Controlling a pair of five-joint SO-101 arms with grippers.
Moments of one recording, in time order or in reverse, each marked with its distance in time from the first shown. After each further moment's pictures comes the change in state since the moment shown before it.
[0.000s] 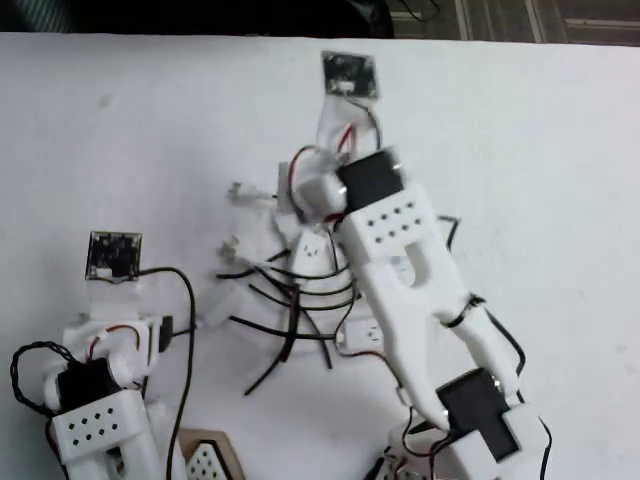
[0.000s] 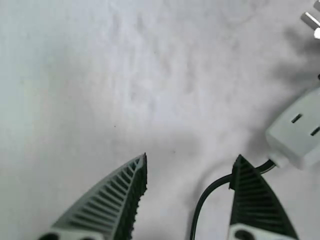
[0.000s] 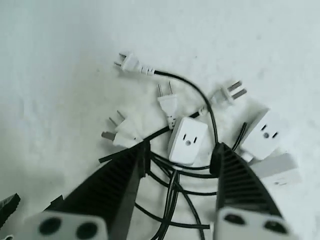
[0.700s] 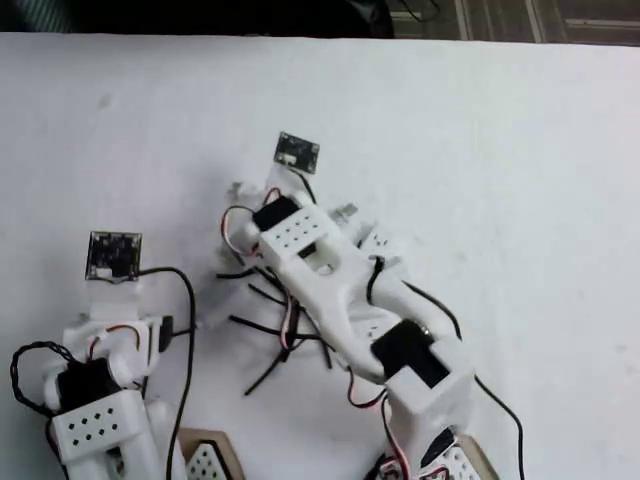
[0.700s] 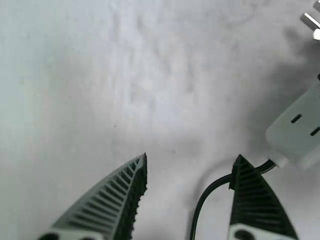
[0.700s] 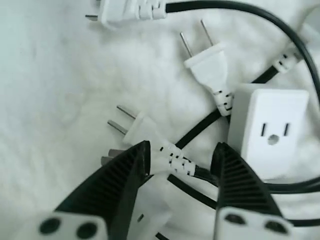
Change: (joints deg) left arm 0.0 0.0 0.0 0.0 0.0; right arm -9.1 22.2 10.5 -25.7 -24.7
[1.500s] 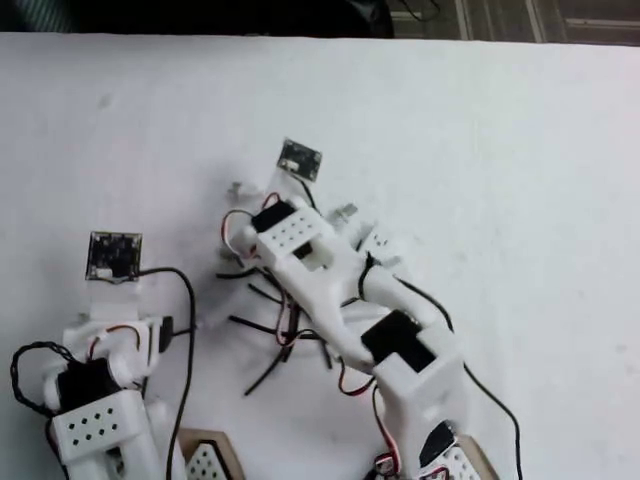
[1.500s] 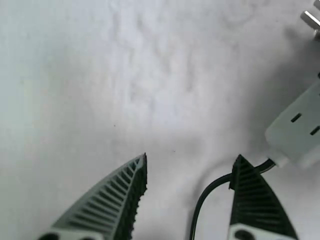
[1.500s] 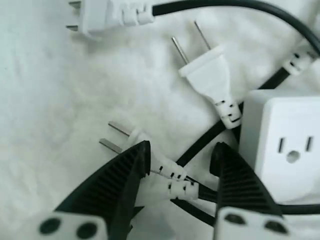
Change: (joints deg) left arm 0.0 0.0 0.1 0.0 0.0; right arm 0.1 5.2 0.1 -4.7 -3.0
